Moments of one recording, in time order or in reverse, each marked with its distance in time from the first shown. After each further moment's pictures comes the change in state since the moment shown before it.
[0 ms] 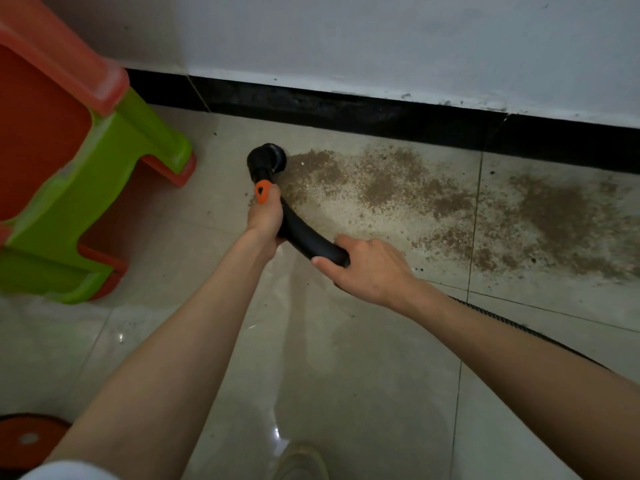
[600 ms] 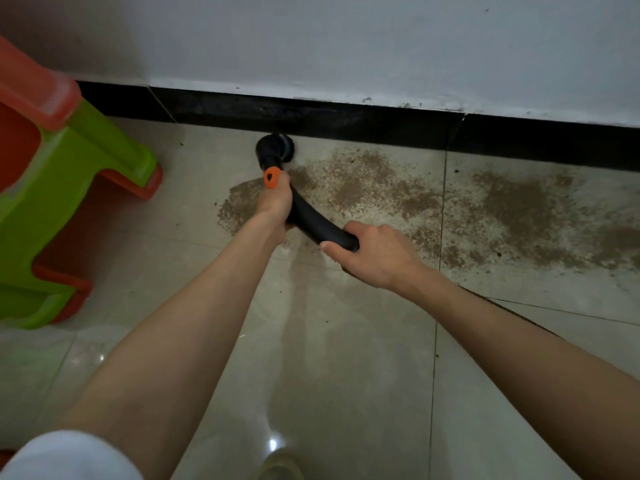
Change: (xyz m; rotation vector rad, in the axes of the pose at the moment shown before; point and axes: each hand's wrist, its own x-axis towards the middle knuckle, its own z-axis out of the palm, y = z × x) left_hand -0.003 0.011 0.066 0.082 -0.092 0.018; right_hand -0.004 0.045 -0.030 0.024 0.063 0.100
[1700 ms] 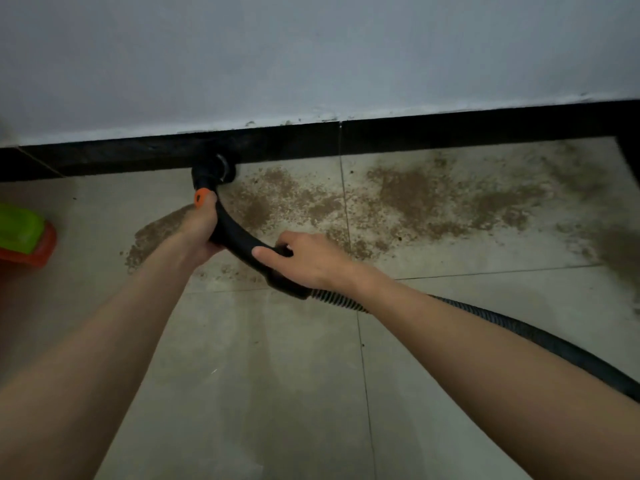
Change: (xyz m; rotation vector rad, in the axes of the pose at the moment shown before) left_hand -0.008 0.001 0.045 0.113 -0.142 0.028; right_hand -0.037 0.032 -0.039 0.246 -0.076 0.085
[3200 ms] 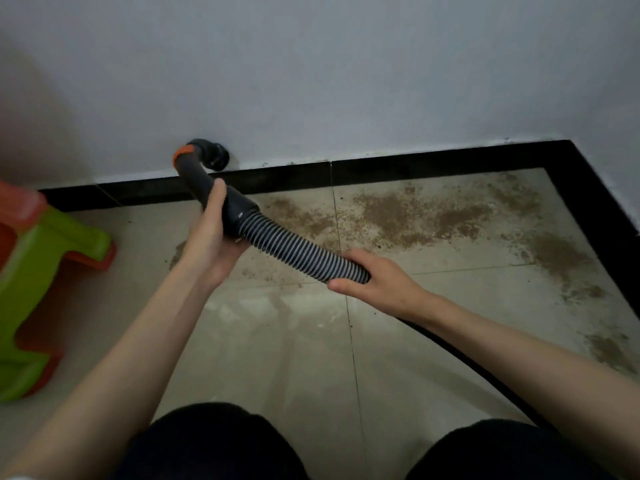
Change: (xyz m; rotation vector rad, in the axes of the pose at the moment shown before) left_hand -0.196 0.035 -0.030 -0.436 -0.250 0.222; right_hand -0.148 0.033 -0.018 0.149 0.252 -0.220
